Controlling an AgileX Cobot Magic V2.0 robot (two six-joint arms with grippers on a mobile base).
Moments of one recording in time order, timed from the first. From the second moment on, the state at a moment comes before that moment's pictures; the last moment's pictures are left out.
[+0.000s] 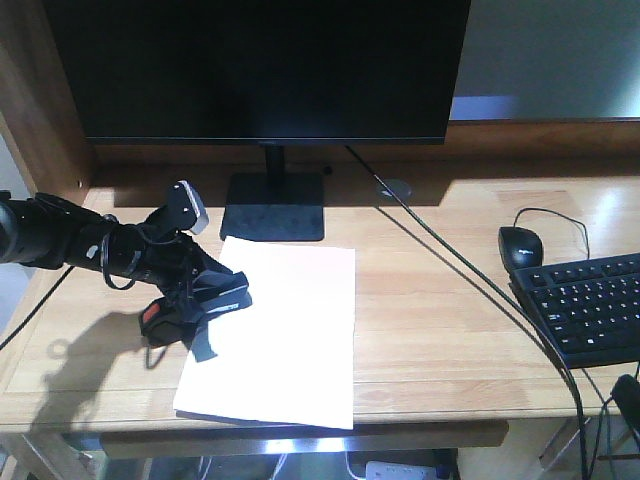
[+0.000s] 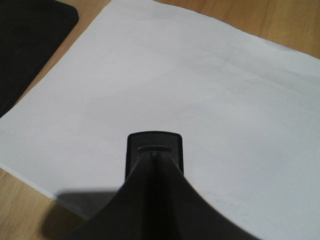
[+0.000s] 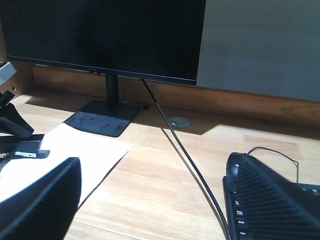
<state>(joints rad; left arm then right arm) -0.10 2.10 -1.27 -1.21 0.77 1.95 0.41 0.11 -0.24 -0.43 0.37 0.36</state>
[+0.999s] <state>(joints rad) -0.10 1.58 -1.25 -0.41 0.60 1.07 0.41 0.11 -0.24 -0.43 0.37 0.36</state>
